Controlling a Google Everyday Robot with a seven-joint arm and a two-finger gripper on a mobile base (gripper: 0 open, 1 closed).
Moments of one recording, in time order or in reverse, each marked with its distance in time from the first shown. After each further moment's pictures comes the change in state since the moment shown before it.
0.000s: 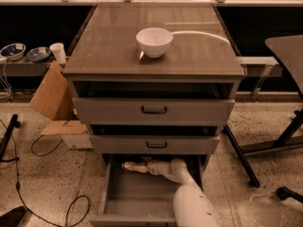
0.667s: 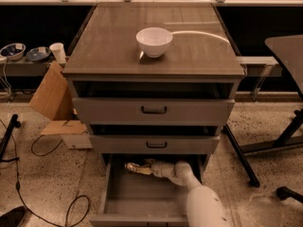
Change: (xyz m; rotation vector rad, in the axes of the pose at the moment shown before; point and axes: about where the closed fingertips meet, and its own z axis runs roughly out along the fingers) arm 0.002 -0.001 -0.024 0.034 -0.019 -0.020
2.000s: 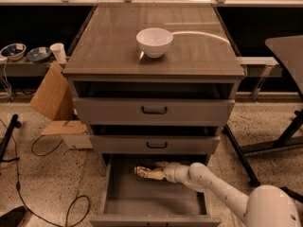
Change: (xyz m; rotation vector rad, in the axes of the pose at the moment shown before) arm -0.046 0.053 -0.121 0.090 0.101 -0.016
